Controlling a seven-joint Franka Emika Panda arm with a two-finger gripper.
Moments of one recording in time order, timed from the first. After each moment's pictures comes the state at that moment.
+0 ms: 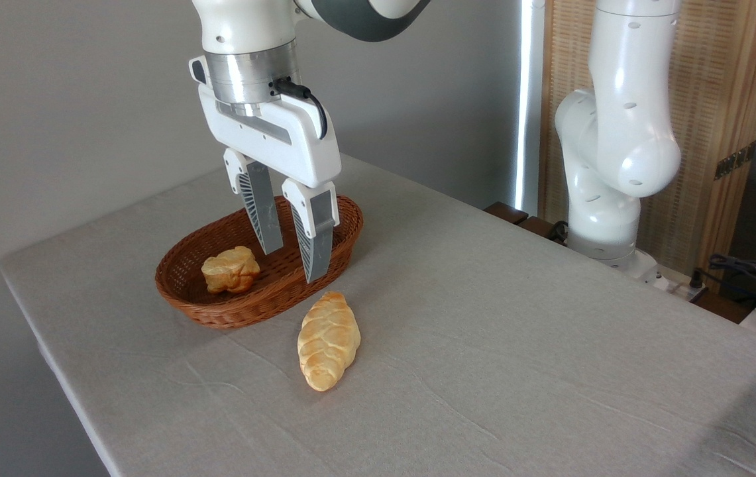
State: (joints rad) arm -0.50 -0.08 0.36 -1.83 0.02 1.80 0.61
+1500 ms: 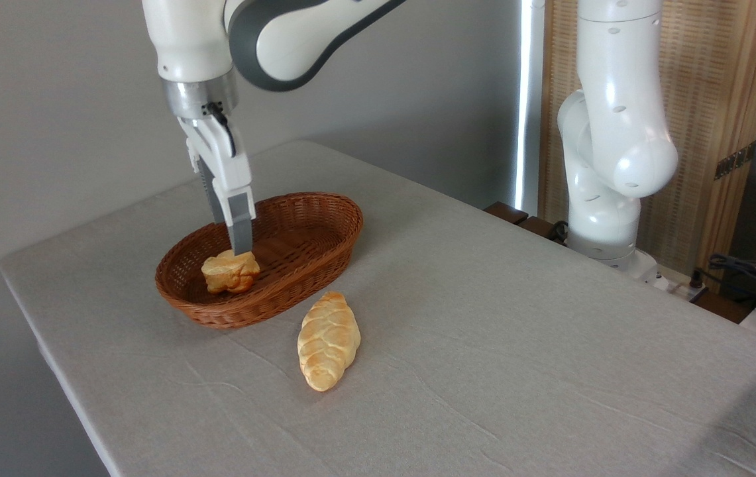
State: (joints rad) arm -0.55 0.07 0.13 -1.83 -0.15 1.99 0.60
